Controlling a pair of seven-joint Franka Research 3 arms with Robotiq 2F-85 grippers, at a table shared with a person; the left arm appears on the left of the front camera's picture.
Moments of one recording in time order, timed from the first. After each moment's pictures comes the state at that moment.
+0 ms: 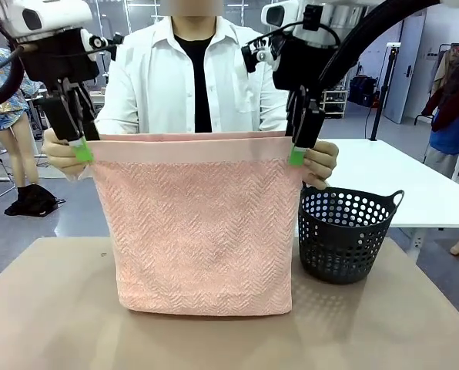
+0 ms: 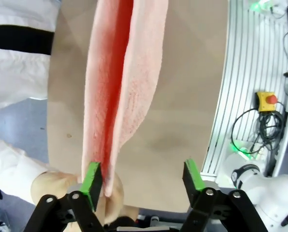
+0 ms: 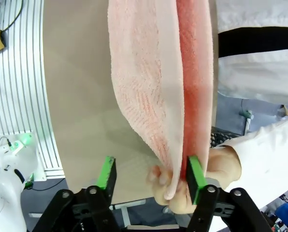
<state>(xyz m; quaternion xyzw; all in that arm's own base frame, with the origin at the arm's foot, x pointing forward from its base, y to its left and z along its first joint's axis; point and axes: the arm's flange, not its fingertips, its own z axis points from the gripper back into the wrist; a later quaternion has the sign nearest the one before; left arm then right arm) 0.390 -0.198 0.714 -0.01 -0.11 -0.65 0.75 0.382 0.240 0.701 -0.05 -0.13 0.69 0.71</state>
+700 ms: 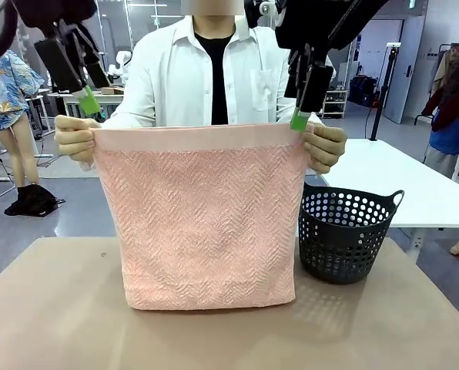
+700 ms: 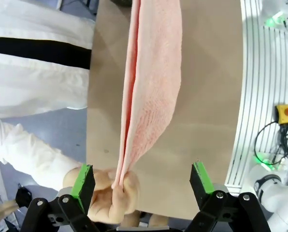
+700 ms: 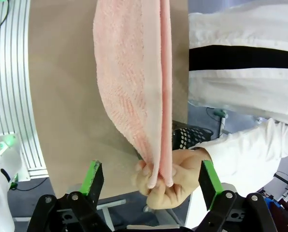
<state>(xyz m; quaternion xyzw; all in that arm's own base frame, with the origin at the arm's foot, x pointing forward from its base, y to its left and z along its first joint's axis) 0.376 -0.216 0.773 0.02 -0.20 -0.68 0.71 0.376 0.243 0.747 -0.09 -0.18 0.69 0.70</state>
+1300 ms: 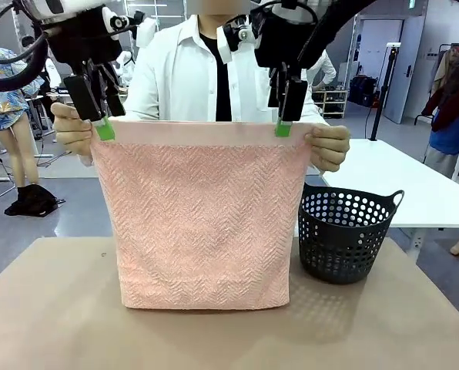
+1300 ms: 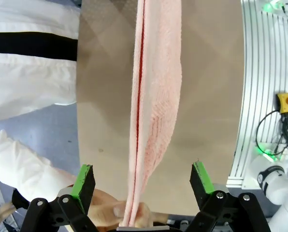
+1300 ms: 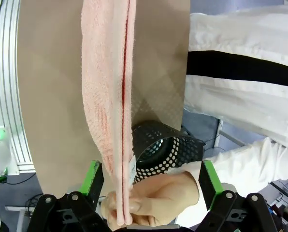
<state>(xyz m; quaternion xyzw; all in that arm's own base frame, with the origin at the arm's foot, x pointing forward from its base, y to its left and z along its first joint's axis) 0.414 -0.228 0.731 0.02 -0.15 -0.69 0.71 0.421 0.268 0.725 -0.10 -0.16 0.71 0.68</state>
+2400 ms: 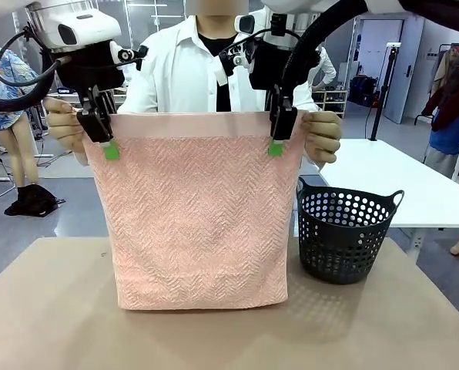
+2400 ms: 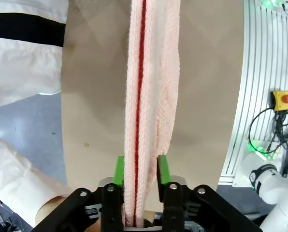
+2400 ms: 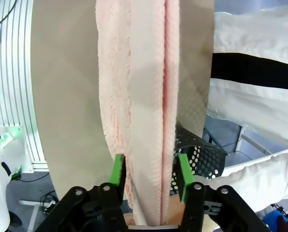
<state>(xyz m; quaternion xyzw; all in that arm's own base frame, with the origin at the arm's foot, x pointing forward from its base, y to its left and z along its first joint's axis) 0.434 -0.221 0.697 0.01 -0.11 -0.68 0.73 0.441 0.273 0.695 -0.06 -0.11 0.71 0.69</state>
